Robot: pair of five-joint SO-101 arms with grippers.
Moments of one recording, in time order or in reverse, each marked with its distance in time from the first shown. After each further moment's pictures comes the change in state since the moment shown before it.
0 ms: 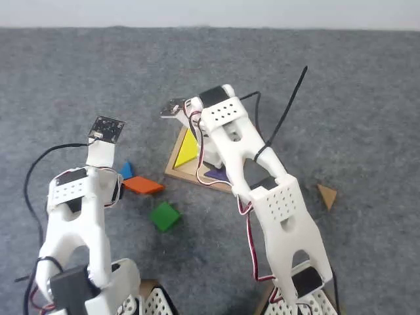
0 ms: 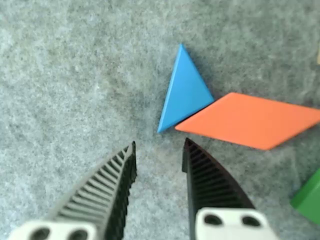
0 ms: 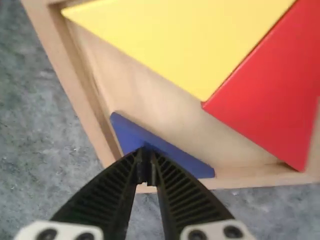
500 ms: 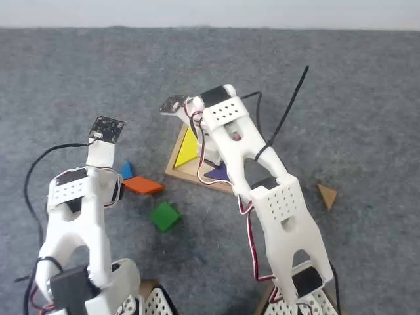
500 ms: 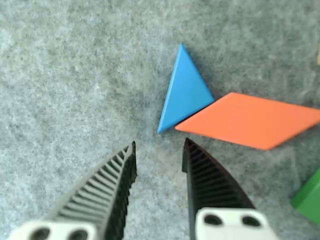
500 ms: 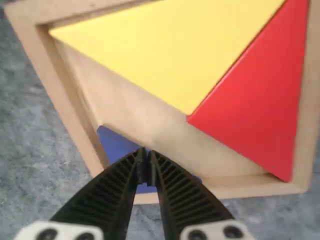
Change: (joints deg) left arm 0.0 0.0 0.0 0.0 0.0; right arm 0.4 2.9 0.4 -2.5 0.0
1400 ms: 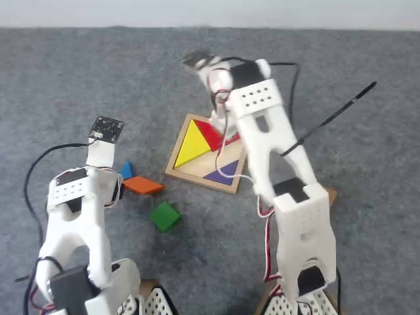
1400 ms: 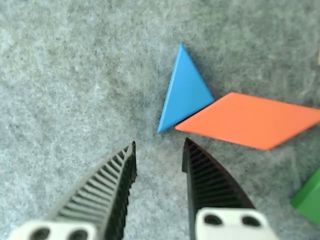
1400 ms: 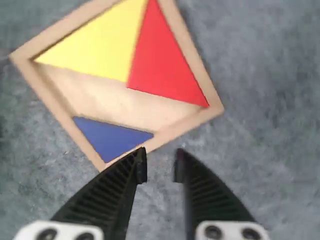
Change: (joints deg) left arm 0.0 0.0 0.0 0.0 0.0; right arm 7.6 -17.7 0.2 2.4 -14.4
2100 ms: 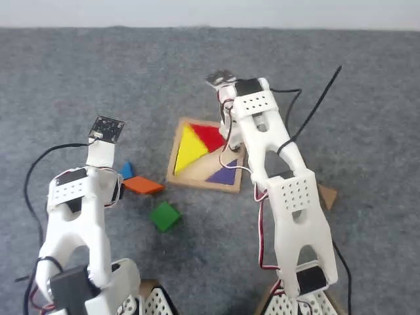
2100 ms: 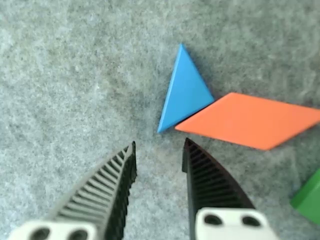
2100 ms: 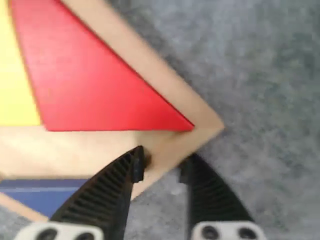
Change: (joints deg) left arm 0.0 0.0 0.0 0.0 0.0; right arm 1.9 20.2 -2.5 -9.8 -1.7
